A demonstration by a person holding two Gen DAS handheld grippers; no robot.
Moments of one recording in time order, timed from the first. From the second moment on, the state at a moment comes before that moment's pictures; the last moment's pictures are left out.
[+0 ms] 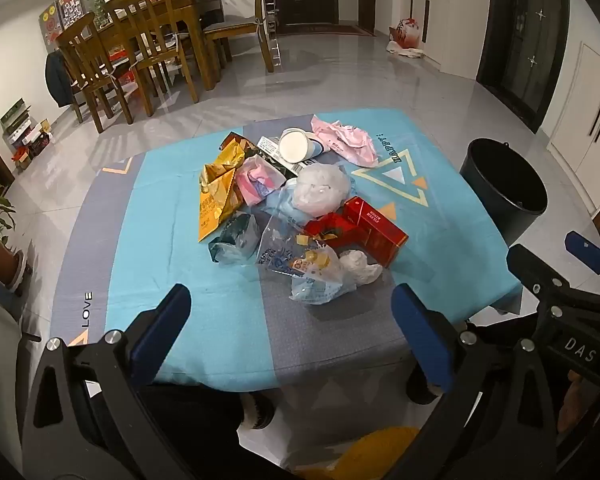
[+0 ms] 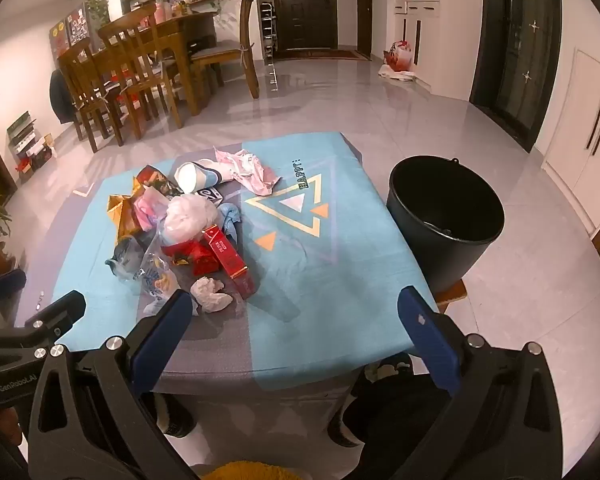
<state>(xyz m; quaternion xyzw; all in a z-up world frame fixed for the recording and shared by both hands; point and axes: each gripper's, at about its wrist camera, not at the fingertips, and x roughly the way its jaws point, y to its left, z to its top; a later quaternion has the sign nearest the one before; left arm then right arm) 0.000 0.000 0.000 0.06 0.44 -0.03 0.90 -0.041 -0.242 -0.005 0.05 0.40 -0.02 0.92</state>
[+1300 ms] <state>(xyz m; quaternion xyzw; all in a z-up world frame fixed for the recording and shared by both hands) -0.003 0.001 -0.005 0.06 0.44 -0.03 0.89 -0.042 -0.238 -0.007 0.05 0.40 -0.02 0.92</state>
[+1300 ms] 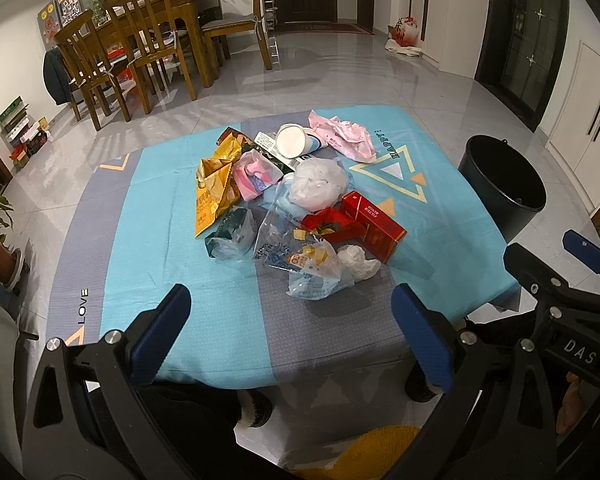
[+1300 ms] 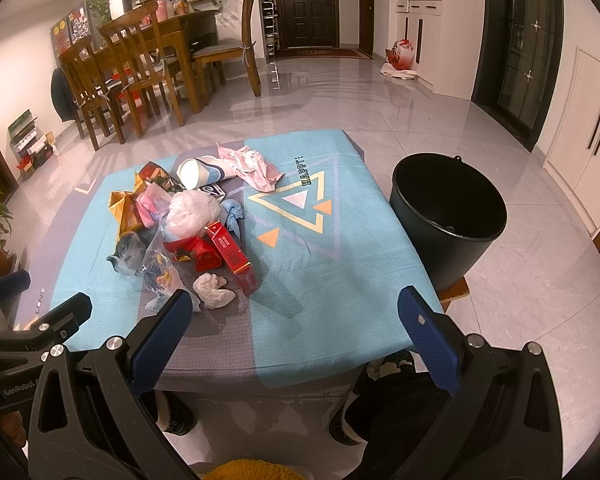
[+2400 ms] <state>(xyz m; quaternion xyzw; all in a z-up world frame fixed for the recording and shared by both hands) -0.003 0.000 -0.005 0.06 0.44 -0.03 0.89 -0.043 -0.239 -0.003 0.05 0.40 -0.02 0.92</state>
